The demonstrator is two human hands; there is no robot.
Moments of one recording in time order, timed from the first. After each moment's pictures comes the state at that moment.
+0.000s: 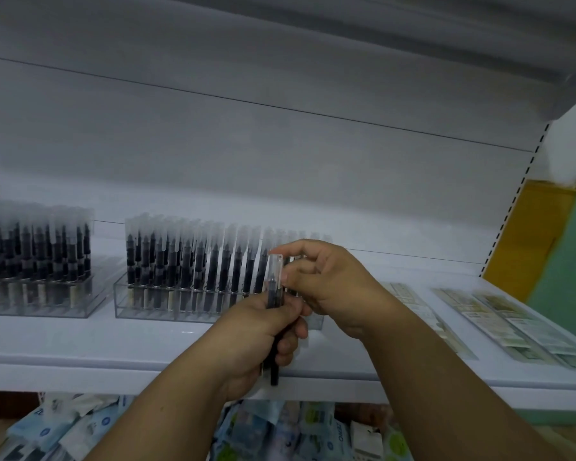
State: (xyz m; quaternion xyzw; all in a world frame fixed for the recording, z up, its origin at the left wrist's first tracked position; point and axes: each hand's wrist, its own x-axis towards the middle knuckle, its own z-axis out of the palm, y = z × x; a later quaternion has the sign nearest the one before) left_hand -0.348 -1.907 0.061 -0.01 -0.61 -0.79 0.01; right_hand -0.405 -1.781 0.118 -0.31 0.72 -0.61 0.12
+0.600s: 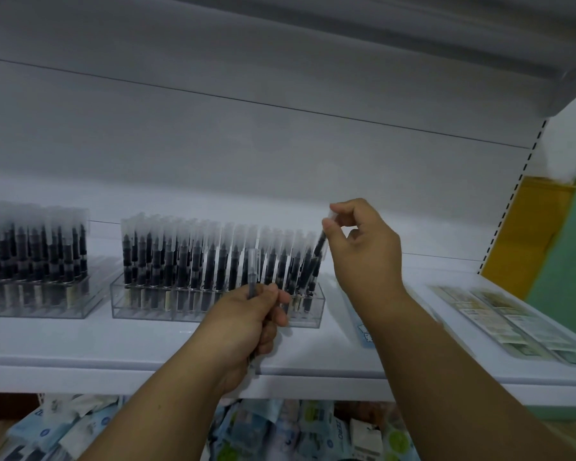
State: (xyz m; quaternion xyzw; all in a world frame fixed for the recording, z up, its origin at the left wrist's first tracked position) left_hand -0.358 -1.913 0.059 0.08 -0.59 -0.80 0.07; right_hand -0.434 -1.769 0.121 -0.22 0.77 -0.50 -0.33
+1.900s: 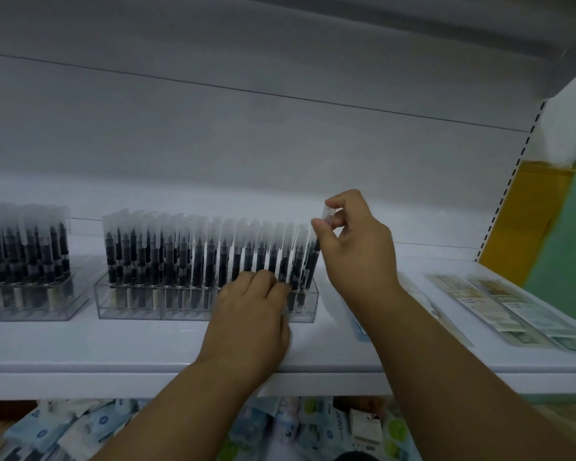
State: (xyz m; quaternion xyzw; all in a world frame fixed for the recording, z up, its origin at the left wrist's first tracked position) left_hand -0.384 -1.907 0.023 -0.06 -0.92 -0.05 0.38; right_hand -0.438 -1.764 0.113 -0.23 0.81 -0.43 -0.33
